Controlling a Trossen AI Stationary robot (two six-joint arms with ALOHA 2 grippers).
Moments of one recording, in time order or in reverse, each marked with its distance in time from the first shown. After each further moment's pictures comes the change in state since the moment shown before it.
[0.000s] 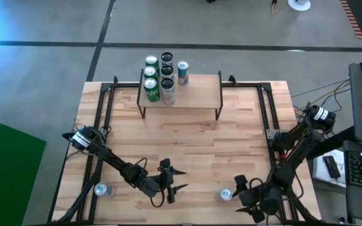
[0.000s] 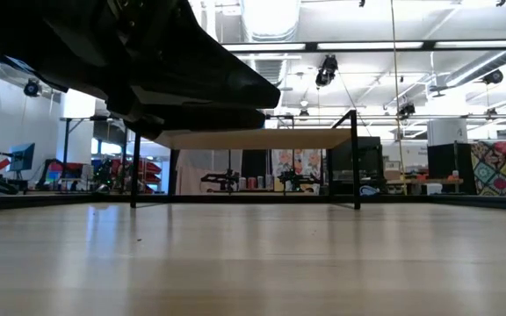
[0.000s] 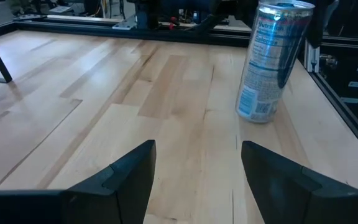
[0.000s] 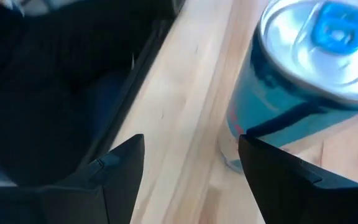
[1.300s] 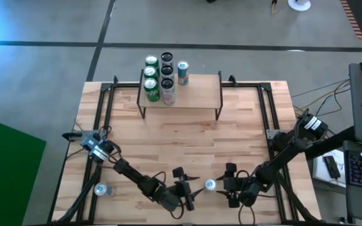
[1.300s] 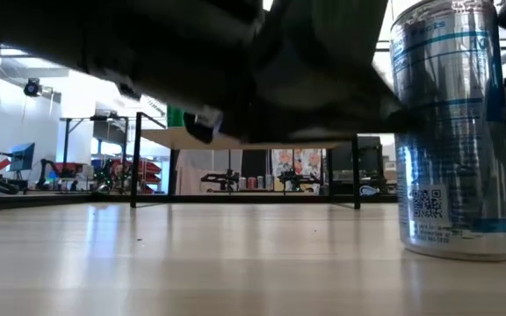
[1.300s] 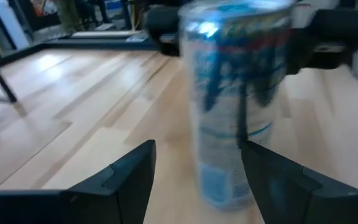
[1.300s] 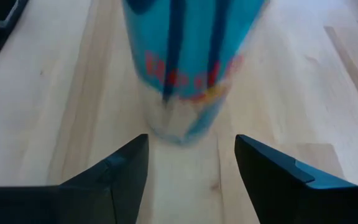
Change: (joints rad) left arm 0.008 0.288 0.408 -0.131 -0.176 0.060; right arm -0.173 0.178 -0.045 0.137 0.201 0.080
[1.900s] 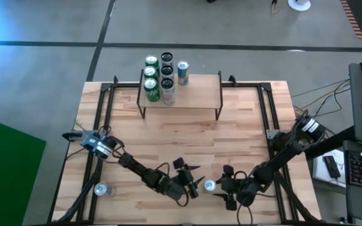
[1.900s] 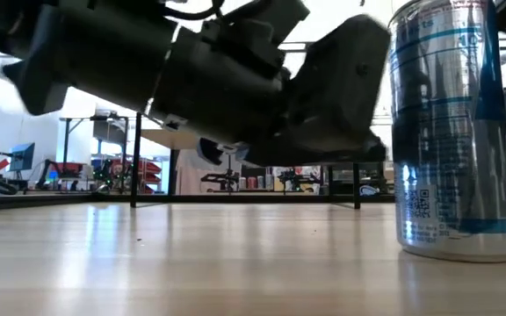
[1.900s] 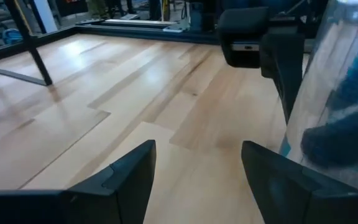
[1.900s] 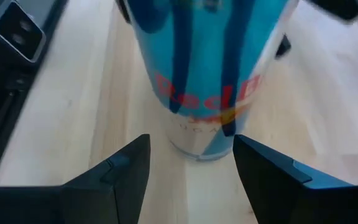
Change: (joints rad) left arm 0.083 -0.001 -0.040 0.010 -0.008 -0.071; right arm -0.015 0.043 0.002 0.141 -0.038 0.056
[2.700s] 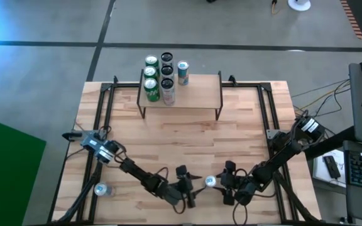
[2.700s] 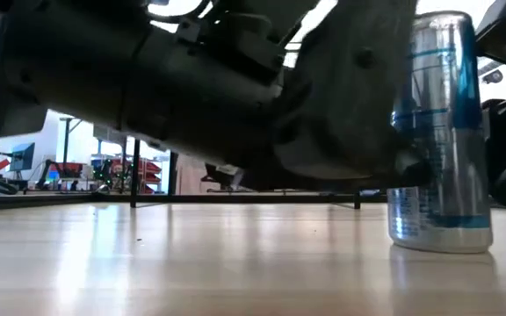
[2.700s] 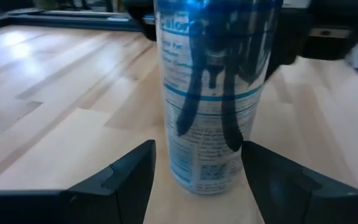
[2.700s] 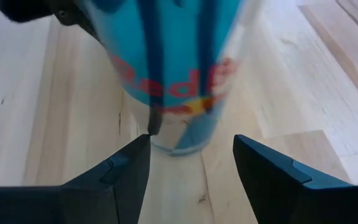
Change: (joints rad) left arm -0.036 0.058 0.015 0.089 0.138 0.040; right arm -0.018 0.000 0.002 -0.124 0.074 0.077
